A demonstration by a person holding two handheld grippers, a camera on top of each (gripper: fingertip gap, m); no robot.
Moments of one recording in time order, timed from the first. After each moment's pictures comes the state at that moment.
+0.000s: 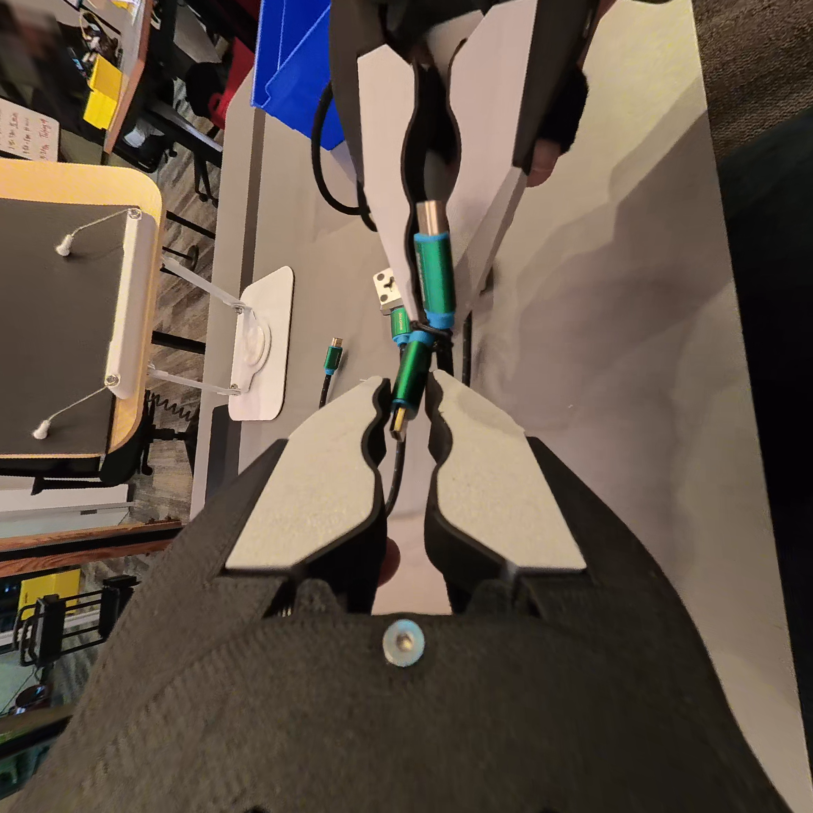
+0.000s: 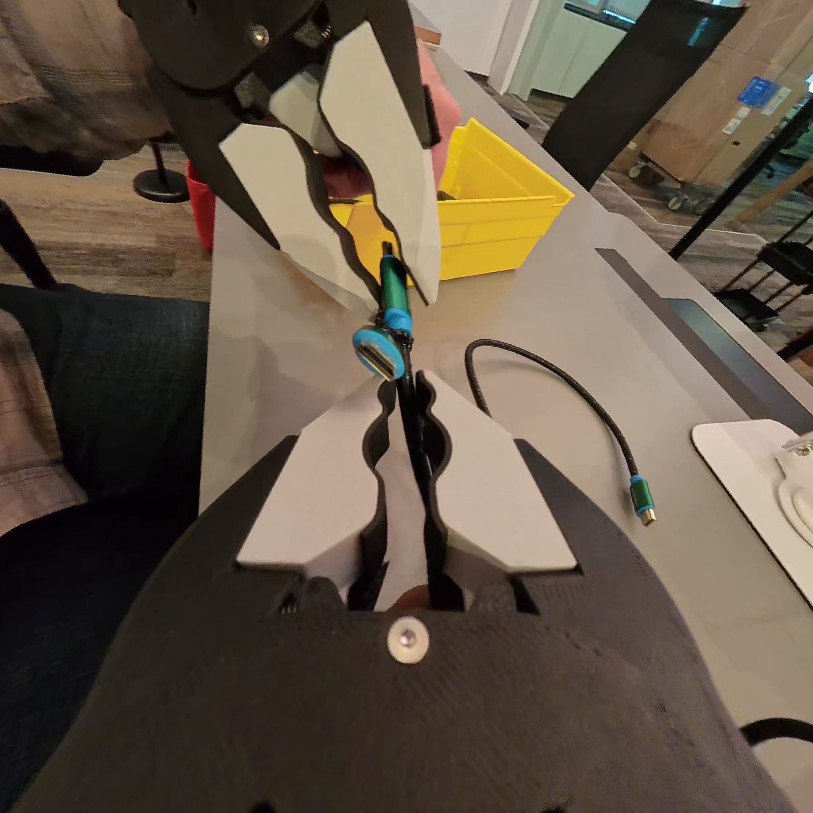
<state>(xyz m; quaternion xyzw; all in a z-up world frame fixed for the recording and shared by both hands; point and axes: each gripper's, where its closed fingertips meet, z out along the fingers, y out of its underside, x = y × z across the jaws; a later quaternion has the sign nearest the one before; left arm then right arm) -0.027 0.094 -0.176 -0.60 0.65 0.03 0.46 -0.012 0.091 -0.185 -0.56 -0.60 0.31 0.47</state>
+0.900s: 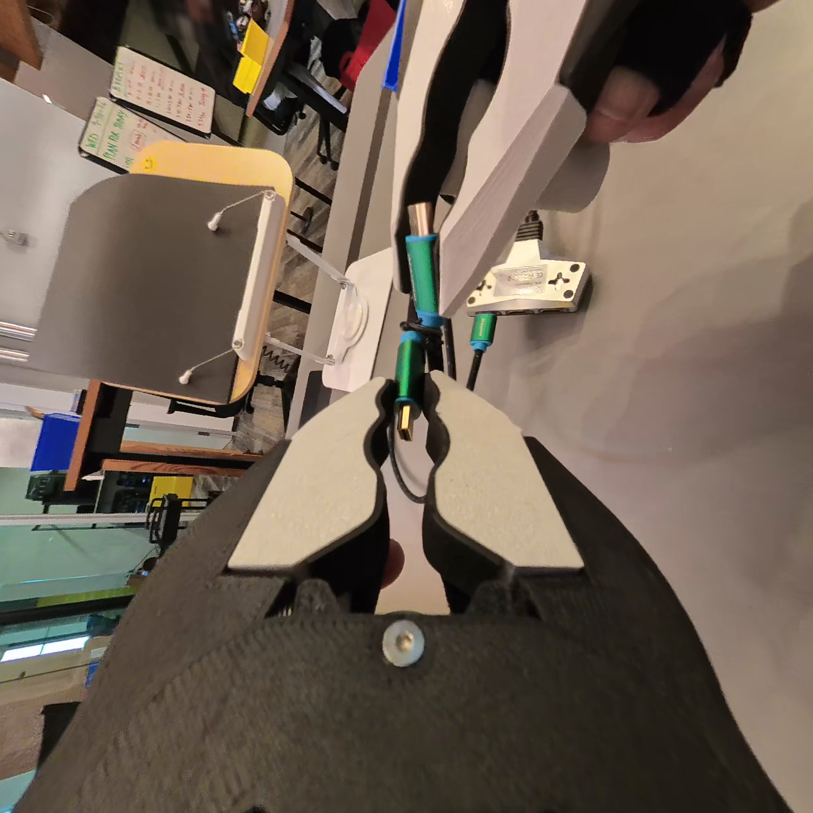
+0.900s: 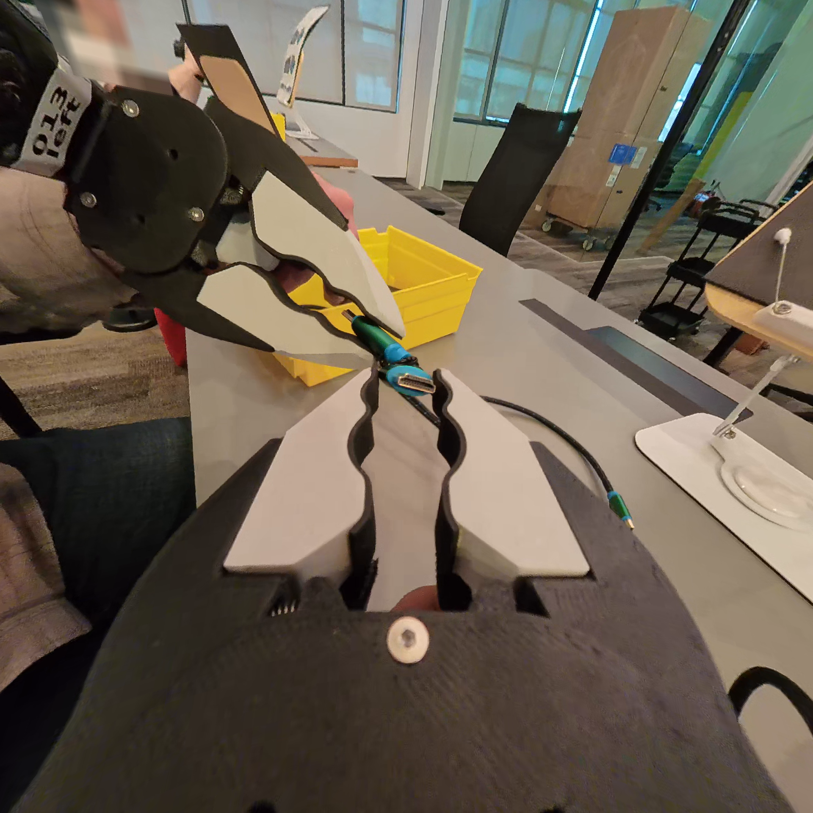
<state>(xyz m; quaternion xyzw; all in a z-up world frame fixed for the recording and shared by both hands) -0.027 0.114 -0.138 -0.61 0.57 0.14 0.52 -0.002 0.106 -0.126 -0.57 -0.50 0.37 0.54</state>
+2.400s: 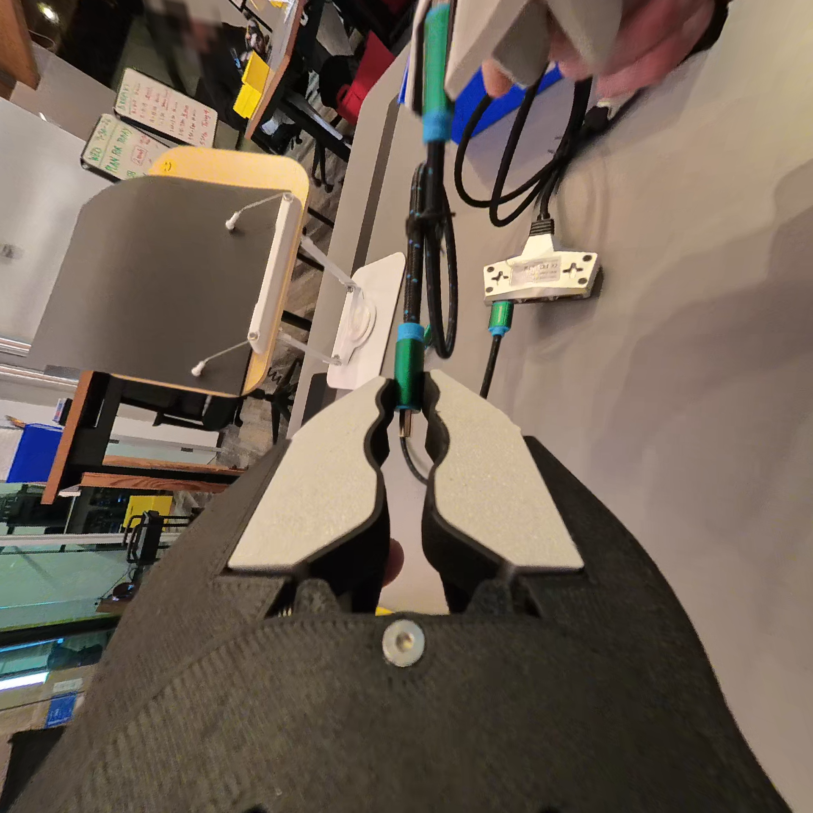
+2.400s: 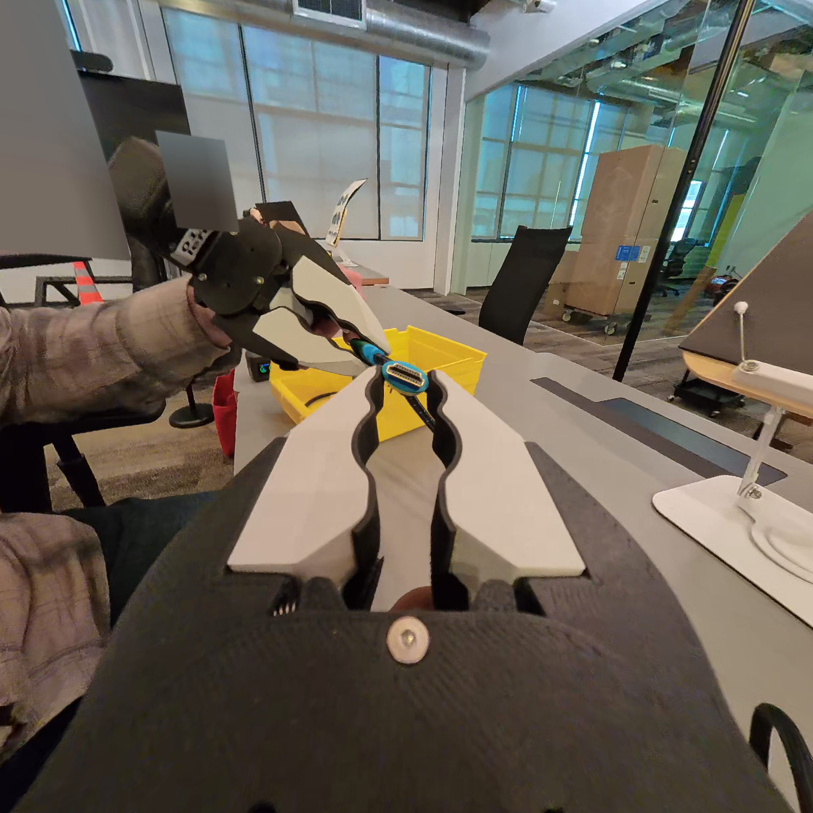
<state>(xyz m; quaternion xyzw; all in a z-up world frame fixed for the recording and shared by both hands) -0.058 0.114 -0.117 -0.61 0.58 0.11 0.53 0.029 0.111 -0.081 -0.51 -0.43 0.47 0.58</state>
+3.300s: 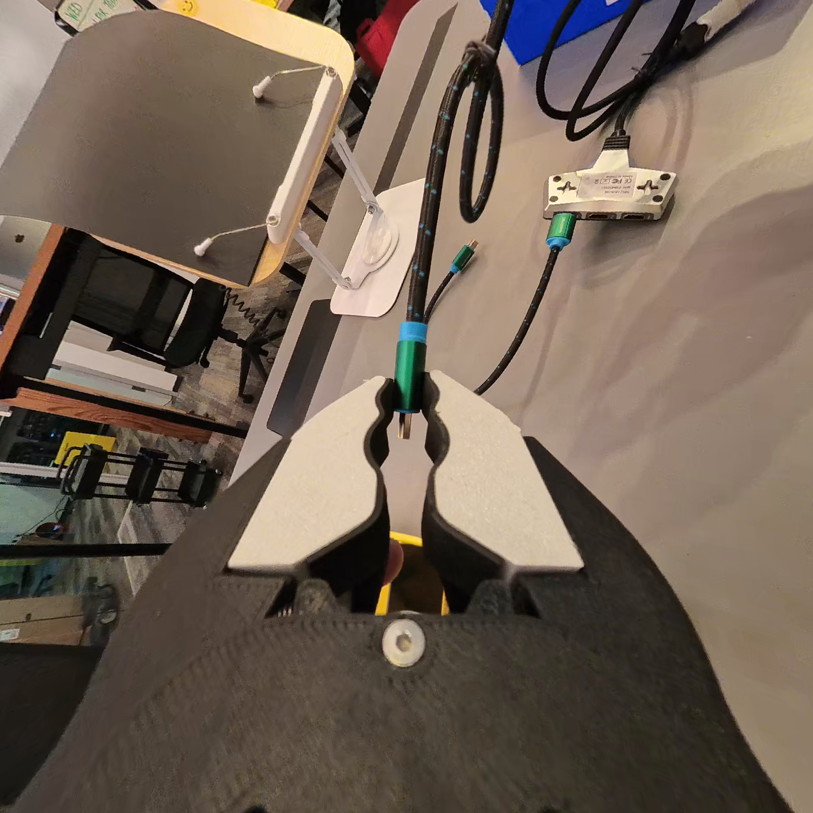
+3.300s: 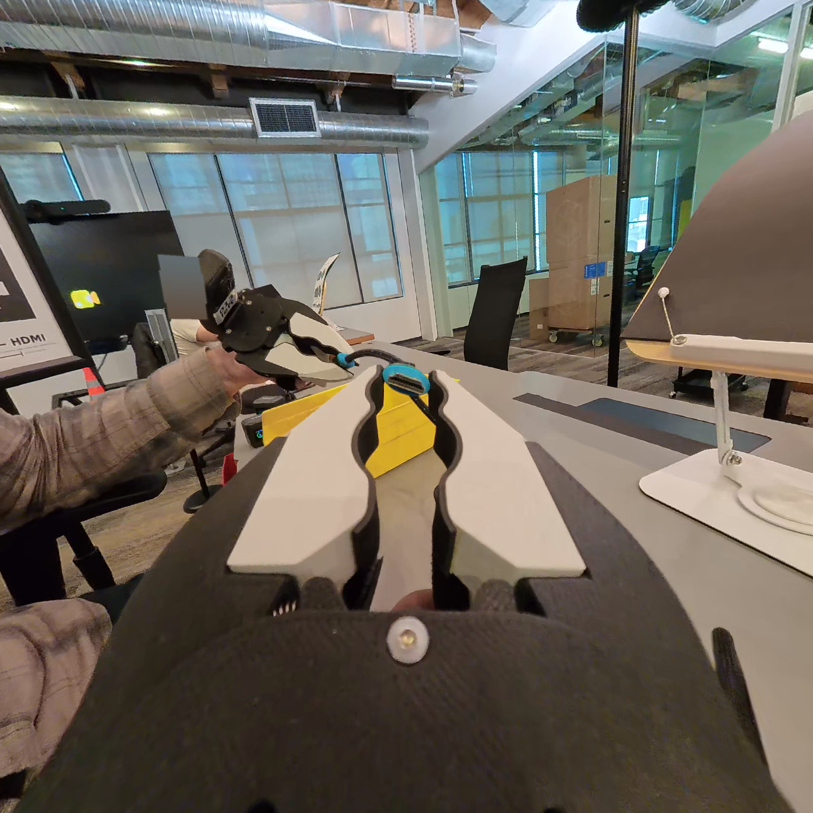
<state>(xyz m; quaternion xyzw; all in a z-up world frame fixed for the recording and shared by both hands) -0.148 0.137 -0.120 -0.67 0.52 0.07 0.52 0.065 0.142 -0.075 -0.52 -0.33 0.52 0.59</state>
